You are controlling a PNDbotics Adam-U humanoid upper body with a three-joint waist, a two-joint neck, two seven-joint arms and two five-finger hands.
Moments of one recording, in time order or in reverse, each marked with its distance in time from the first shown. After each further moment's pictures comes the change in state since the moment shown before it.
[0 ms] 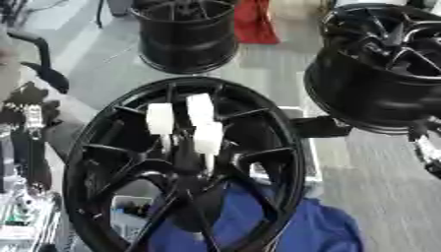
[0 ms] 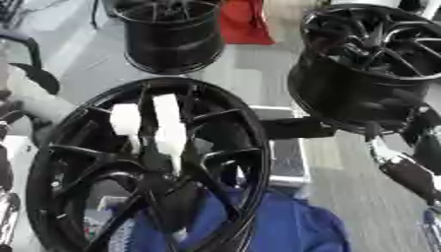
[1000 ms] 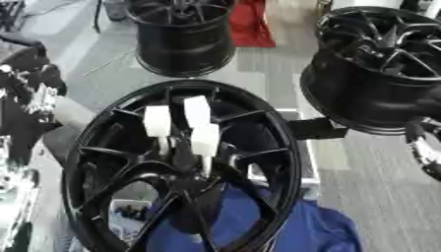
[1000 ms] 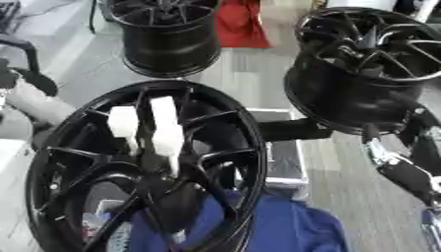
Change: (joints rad) left arm -0.186 0.377 -0.030 -0.008 -0.235 0.035 -0.404; right arm 0.008 -0.002 0.001 0.006 0.000 -0.002 0.022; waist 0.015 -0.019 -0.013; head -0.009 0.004
